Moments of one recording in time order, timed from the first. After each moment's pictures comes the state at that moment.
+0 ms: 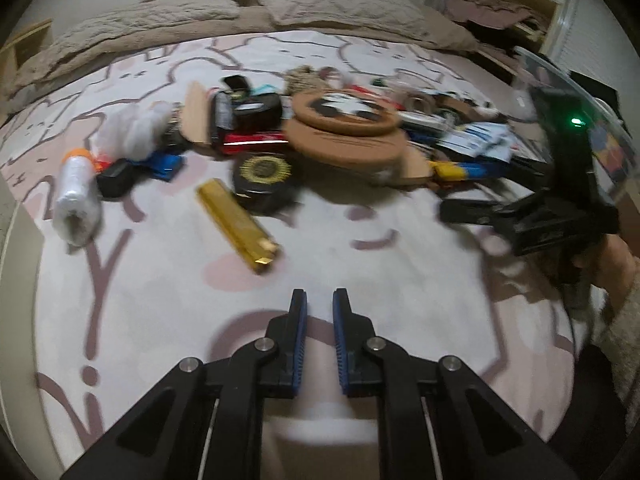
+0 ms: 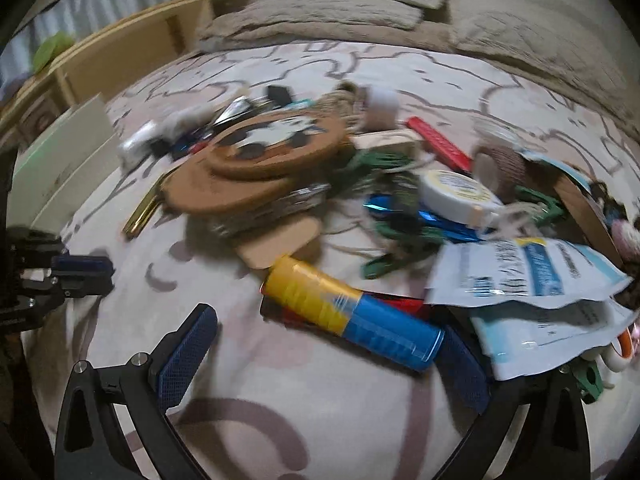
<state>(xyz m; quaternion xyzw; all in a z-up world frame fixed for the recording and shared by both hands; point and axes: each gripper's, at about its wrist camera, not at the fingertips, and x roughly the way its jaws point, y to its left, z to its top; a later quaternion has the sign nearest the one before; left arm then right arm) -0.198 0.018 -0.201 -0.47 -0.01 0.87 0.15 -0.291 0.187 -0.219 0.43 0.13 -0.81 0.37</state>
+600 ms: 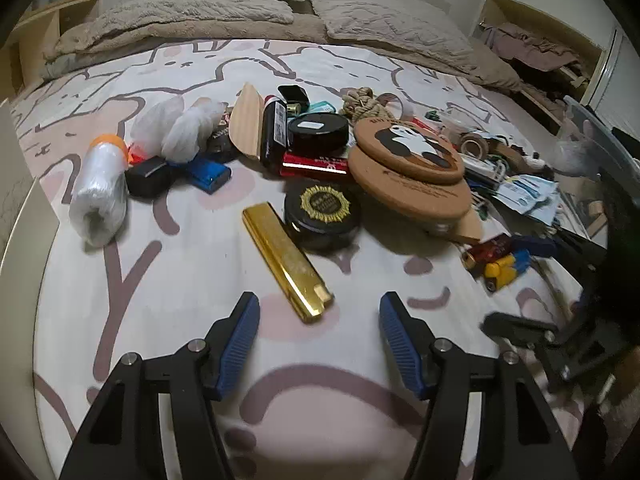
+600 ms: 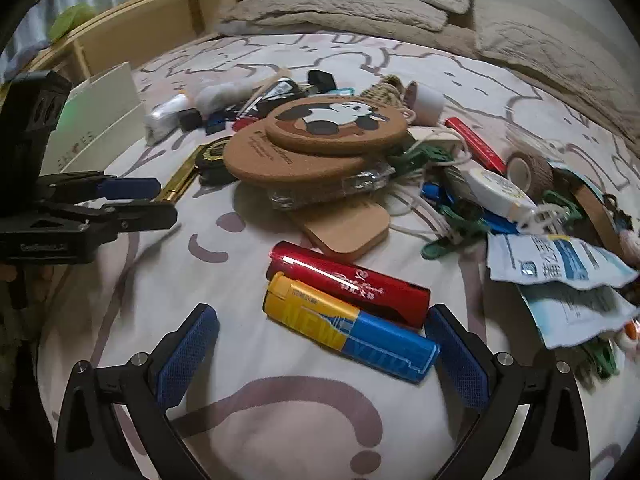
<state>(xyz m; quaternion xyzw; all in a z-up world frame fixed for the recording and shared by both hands) -0.231 -0.004 -0.207 -0.45 -0.06 0.89 0.07 -0.262 0.173 -0.218 0.43 0.15 -0.81 0.36</state>
